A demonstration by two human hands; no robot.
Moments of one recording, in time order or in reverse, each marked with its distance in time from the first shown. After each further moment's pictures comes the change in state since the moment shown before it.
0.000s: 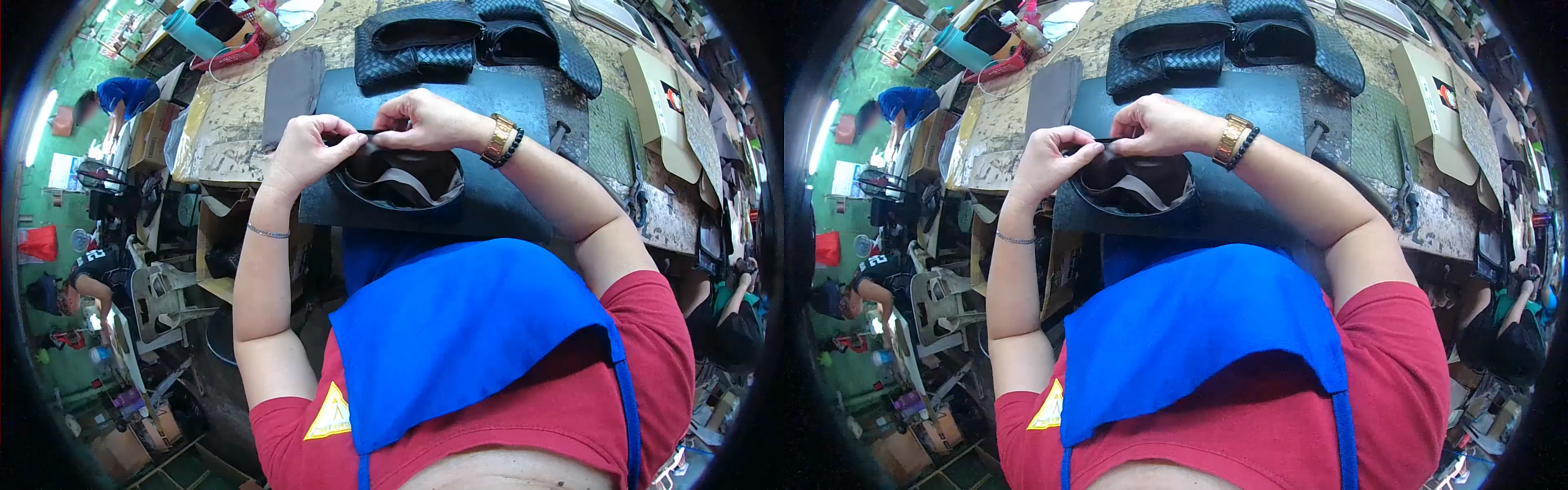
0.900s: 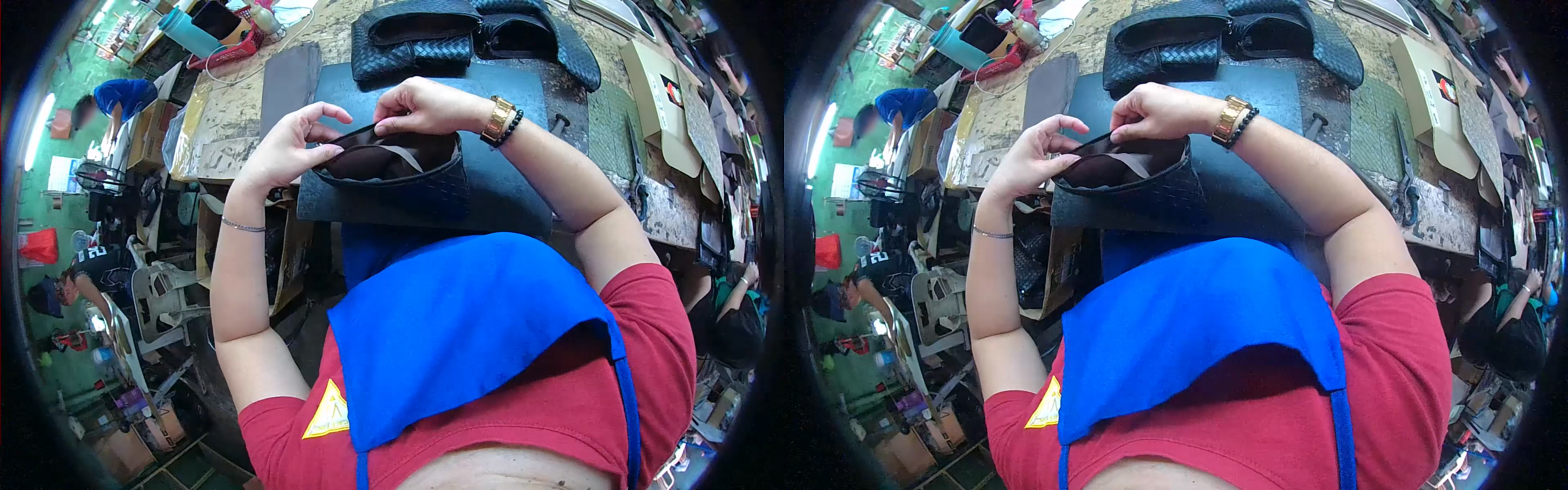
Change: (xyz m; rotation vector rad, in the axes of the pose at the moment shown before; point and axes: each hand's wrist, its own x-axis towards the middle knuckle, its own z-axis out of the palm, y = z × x) left_hand -0.004 -0.002 -0.023 -0.324 -0.270 -0.099; right_hand 0.004 0.007 -0.012 0.076 -0.127 -0.015
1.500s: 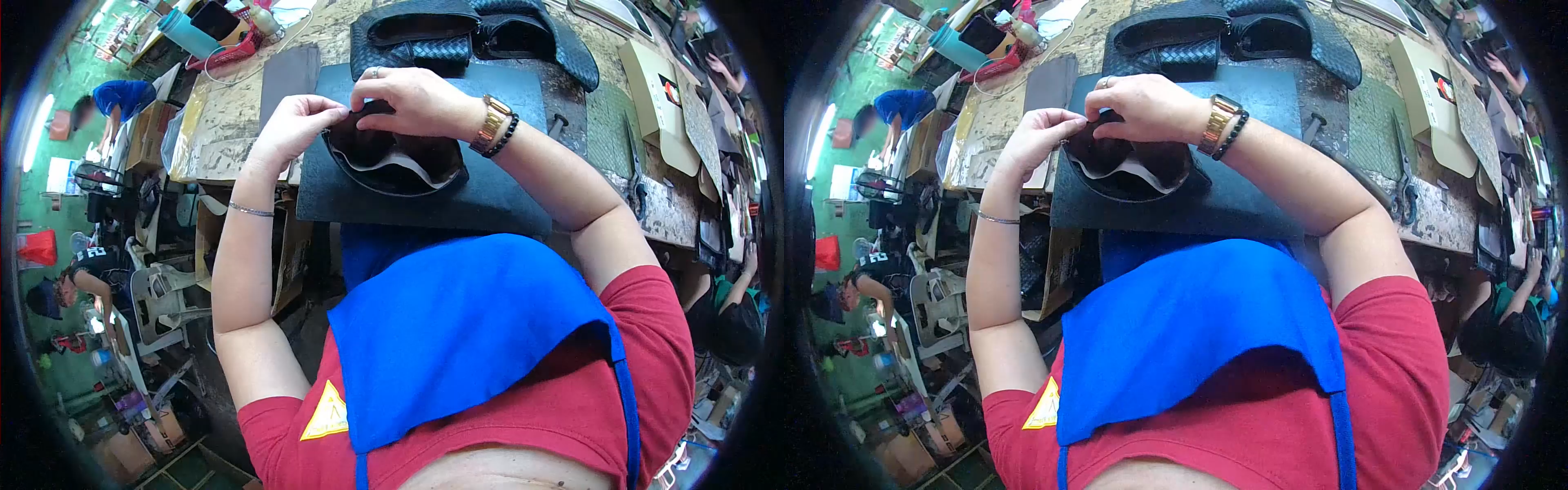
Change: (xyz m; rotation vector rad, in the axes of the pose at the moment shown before) left_hand 0.029 0.001 -0.004 0.100 0.226 -0.156; right_hand 0.006 -0.030 0.007 -0.568 0.279 -0.210
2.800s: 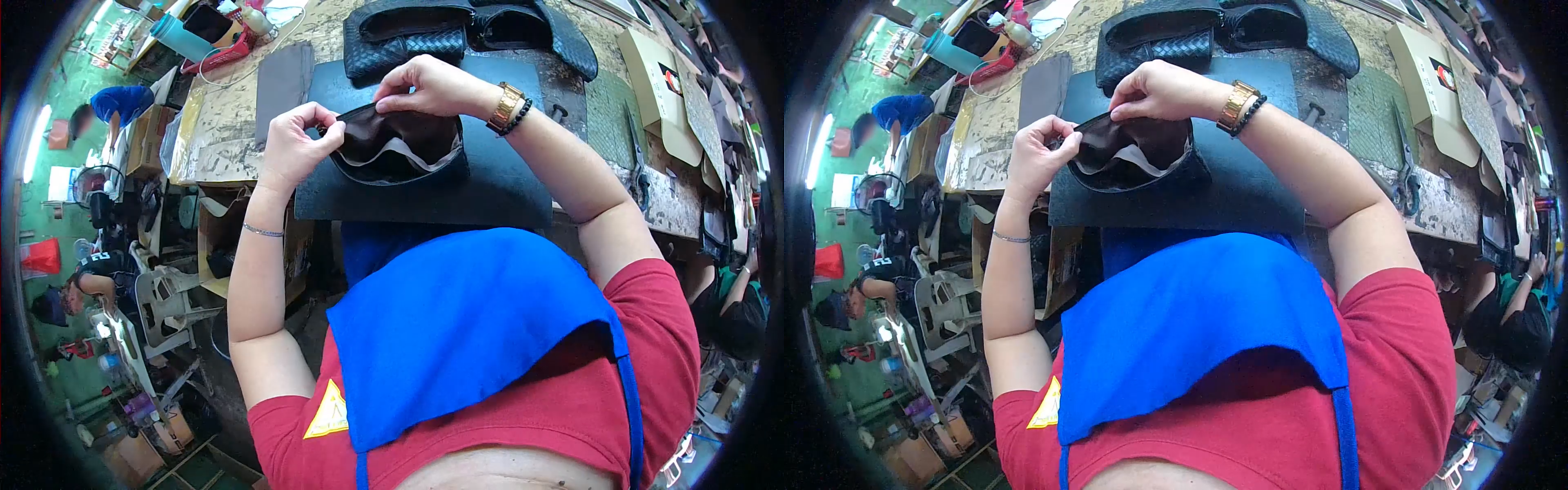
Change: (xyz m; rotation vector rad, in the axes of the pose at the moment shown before) left_hand -0.018 -0.018 0.025 0.104 0.256 0.368; right_hand -0.015 0.036 -0.007 0.395 -0.152 0.217
